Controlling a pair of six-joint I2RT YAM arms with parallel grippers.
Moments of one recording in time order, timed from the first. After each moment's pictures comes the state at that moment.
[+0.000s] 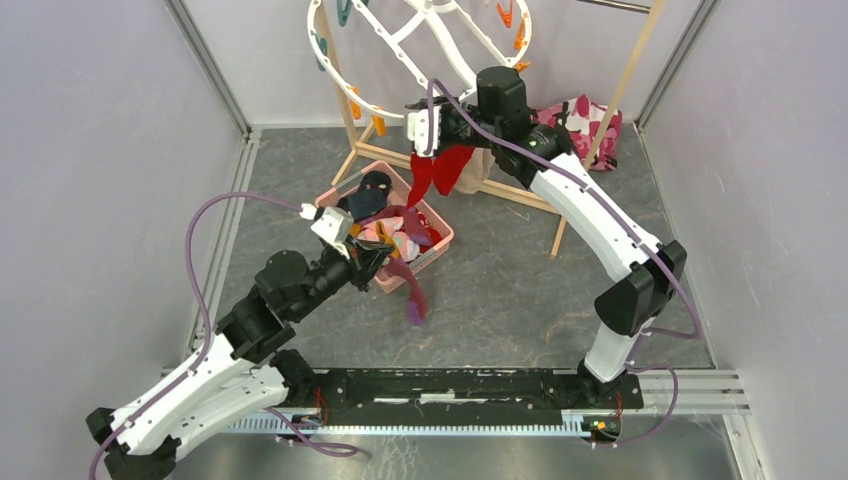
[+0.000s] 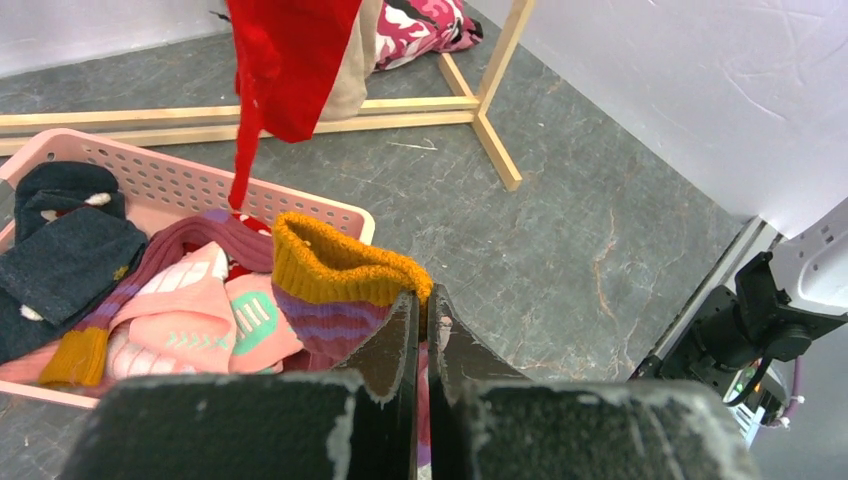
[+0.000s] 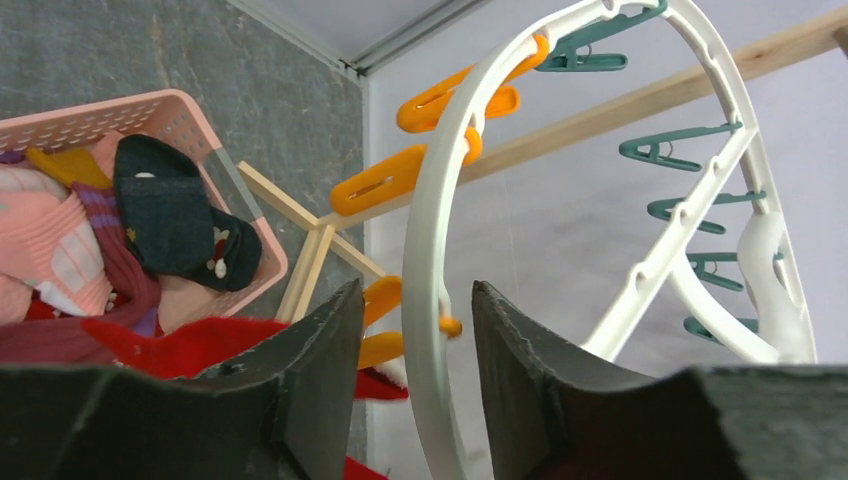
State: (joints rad) left arm -0.83 0.61 0.71 -0.18 -0.08 -0.24; right arm 0.61 1.77 1.90 -0.36 -0.60 -1.08
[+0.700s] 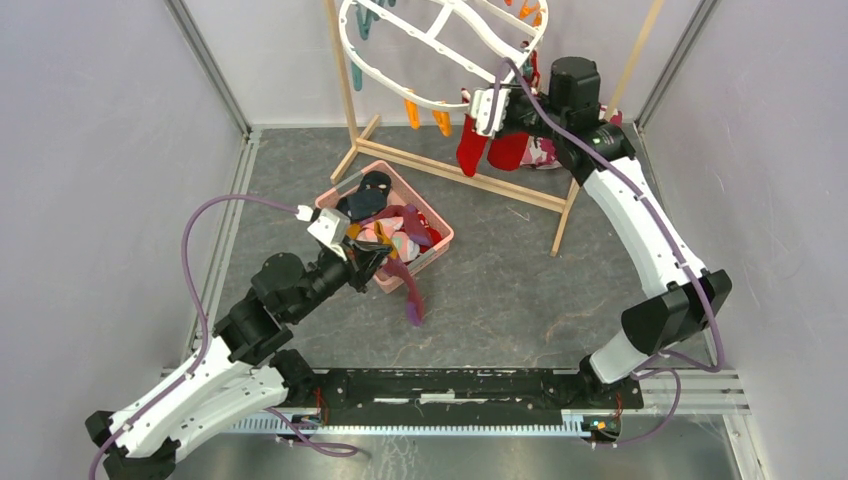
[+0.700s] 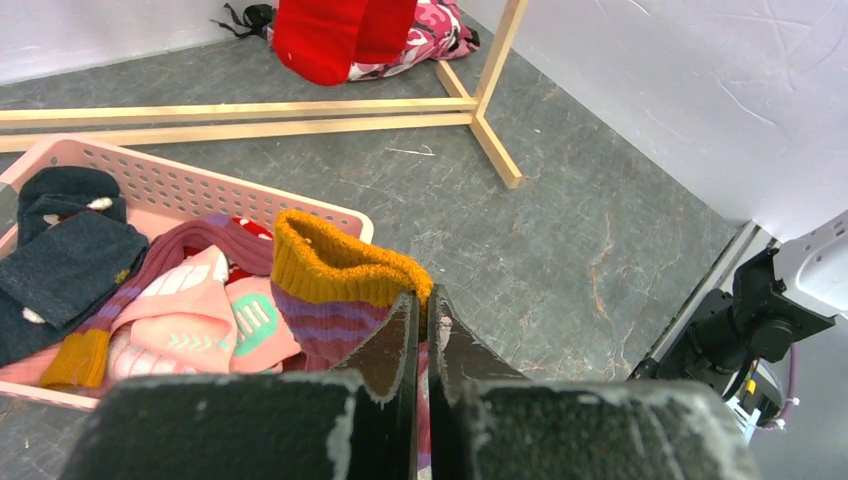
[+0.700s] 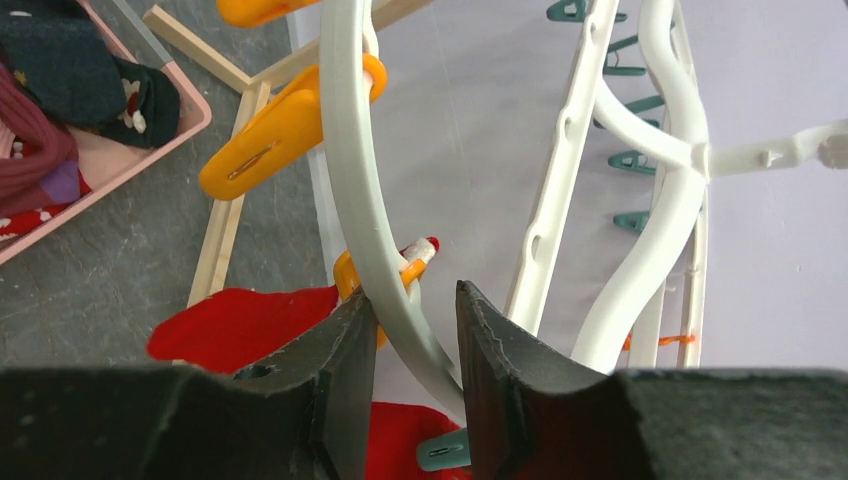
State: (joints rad) left arm -0.83 0.58 0.70 -0.18 -0.08 -0.24; right arm 0.39 1.60 1.78 -0.40 -0.56 -1.11
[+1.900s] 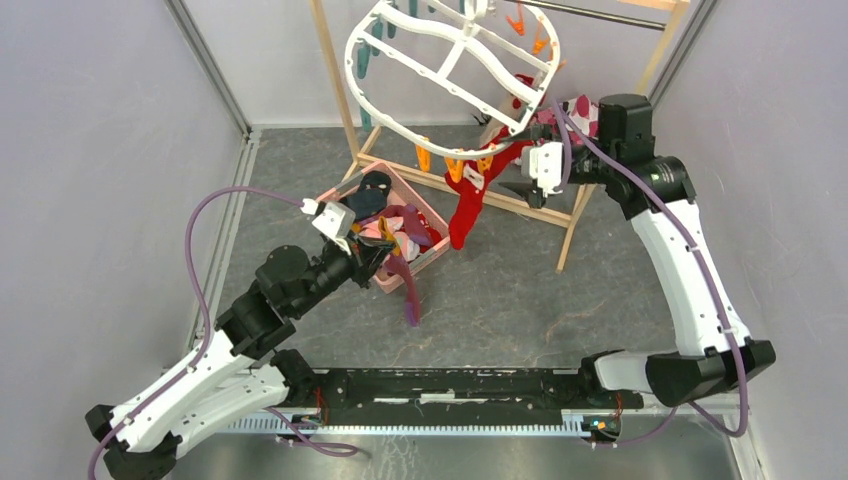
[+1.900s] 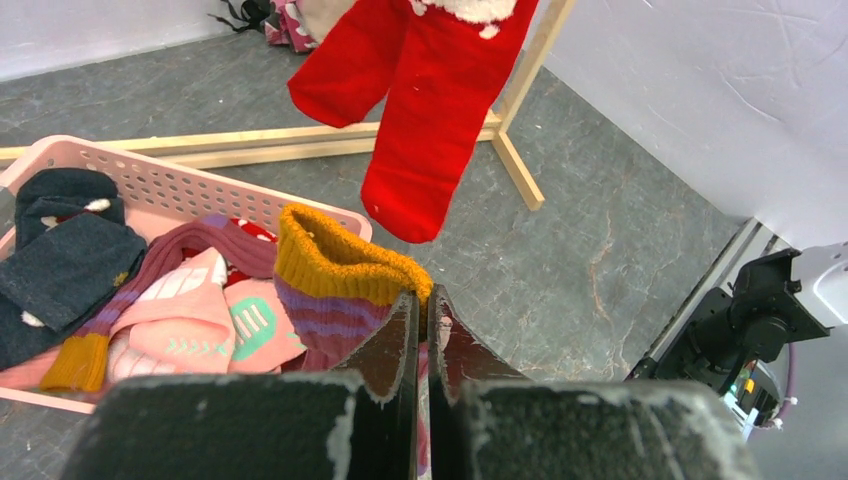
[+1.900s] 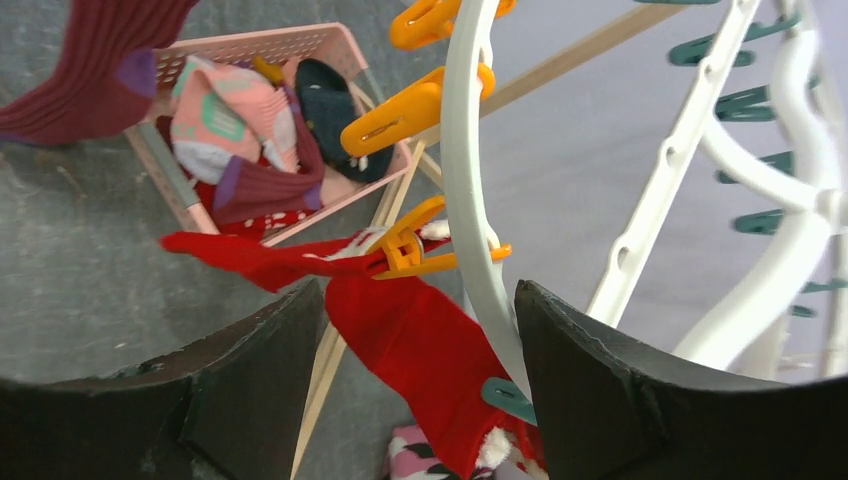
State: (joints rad) left arm -0.83 0.63 0.75 -0.20 -0.07 -0.24; right arm 0.25 1.34 1.64 -0.79 -1.00 -1.26
